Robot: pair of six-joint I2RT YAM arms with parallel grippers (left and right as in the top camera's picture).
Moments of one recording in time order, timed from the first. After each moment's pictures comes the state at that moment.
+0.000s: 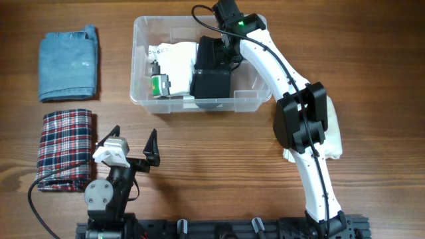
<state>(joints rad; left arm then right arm) -0.01 0.01 0.03 -0.11 0.17 -0.18 0.44 2.48 2.28 -1.02 0.04 0.30</state>
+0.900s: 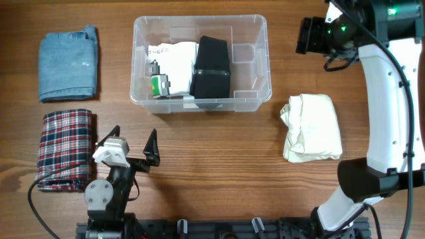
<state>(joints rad) -0.01 0.01 0.03 -0.11 0.17 -0.18 0.15 1.86 2.31 -1.61 0.05 0.28</state>
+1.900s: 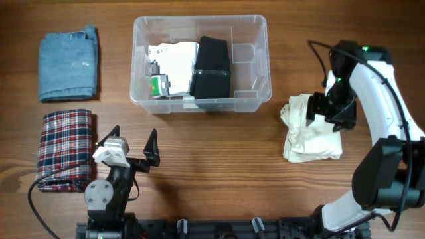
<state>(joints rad) -0.01 0.01 0.03 -0.11 0.17 -0.18 -0.06 1.77 1.39 -1.43 0.00 0.19</state>
